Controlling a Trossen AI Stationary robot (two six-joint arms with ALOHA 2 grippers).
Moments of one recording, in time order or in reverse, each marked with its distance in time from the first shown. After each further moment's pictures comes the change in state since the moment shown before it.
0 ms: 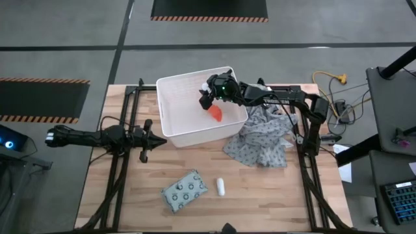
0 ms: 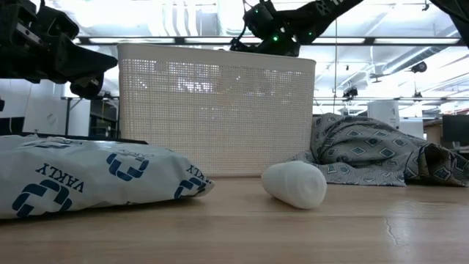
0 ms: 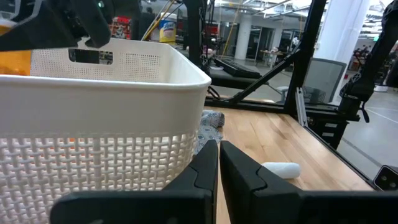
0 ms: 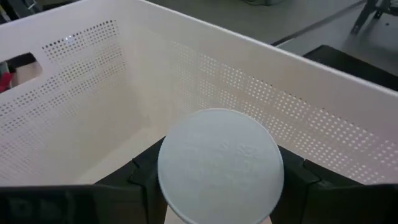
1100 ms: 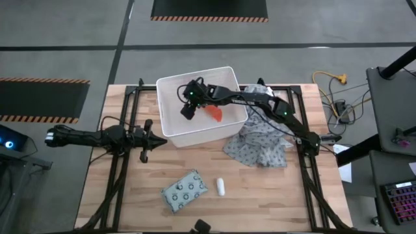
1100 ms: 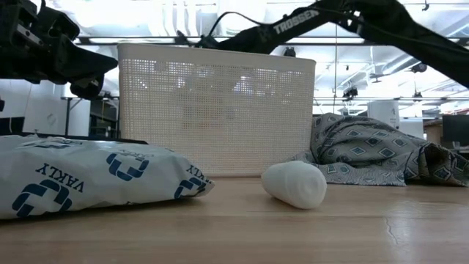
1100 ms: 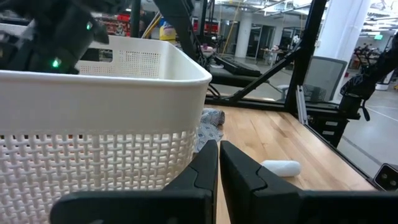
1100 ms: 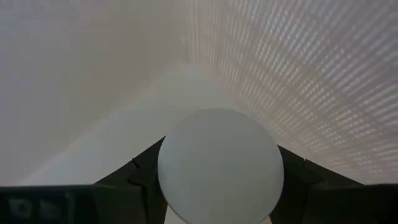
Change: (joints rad) left arm 0.000 0.009 0.000 0.000 0.000 0.000; right arm 0.036 0.524 0.663 -0.498 -0.116 0.023
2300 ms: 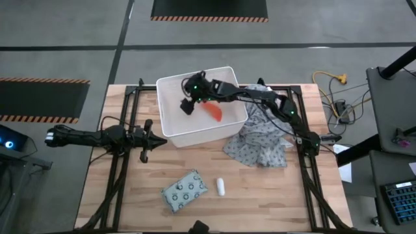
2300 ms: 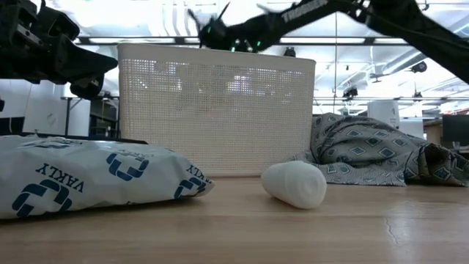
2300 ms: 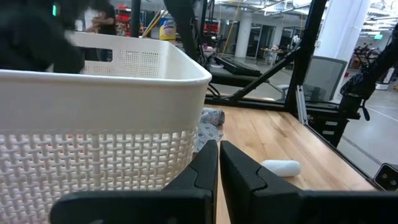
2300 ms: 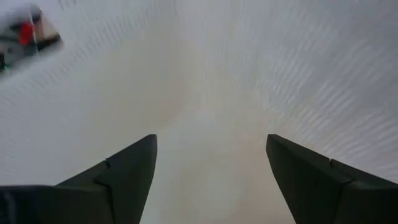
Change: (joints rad) left arm 0.000 0.000 0.000 0.000 0.000 0.000; right arm -0.004 -0.112 -0.045 0.087 -0.023 -0.029
